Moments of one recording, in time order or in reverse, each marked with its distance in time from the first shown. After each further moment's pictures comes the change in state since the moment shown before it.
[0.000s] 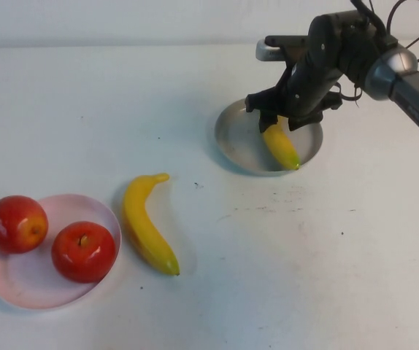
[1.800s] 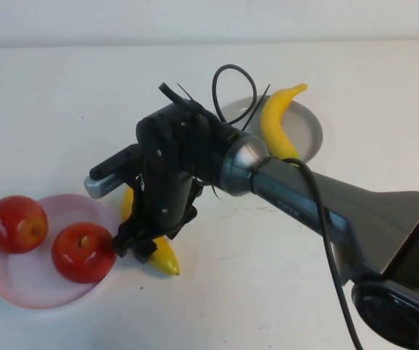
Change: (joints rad) right arm 0.477 -0.023 0.082 0.024 0.151 -0.231; left arm 0.000 0.000 0.000 0.000 0.000 0.000
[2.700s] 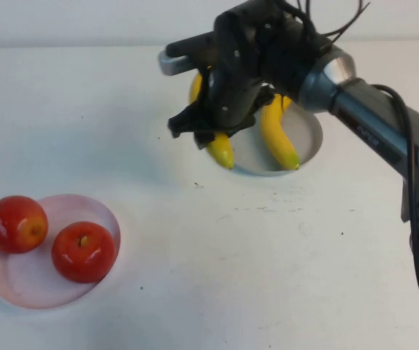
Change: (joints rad) right arm -0.194 -0.093 -0.119 -0.152 0.000 0.208; left arm 0.000 0.000 0.000 0.000 0.000 0.000
